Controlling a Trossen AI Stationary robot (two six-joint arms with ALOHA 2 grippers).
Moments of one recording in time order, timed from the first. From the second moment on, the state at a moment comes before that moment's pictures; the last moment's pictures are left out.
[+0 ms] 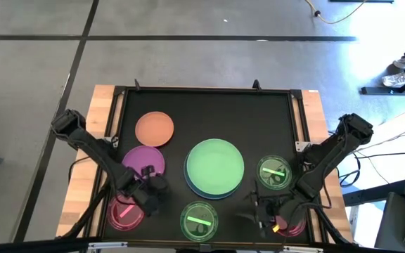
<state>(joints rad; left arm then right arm) -0.68 1.52 0.97 -0.68 -0.33 -0.99 0.84 1.45 0.97 0.09 0.65 -0.08</state>
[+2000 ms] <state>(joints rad) -0.70 1.68 1.00 -0.99 -0.39 -1.06 0.84 1.45 0.97 0.05 0.67 -0.06</state>
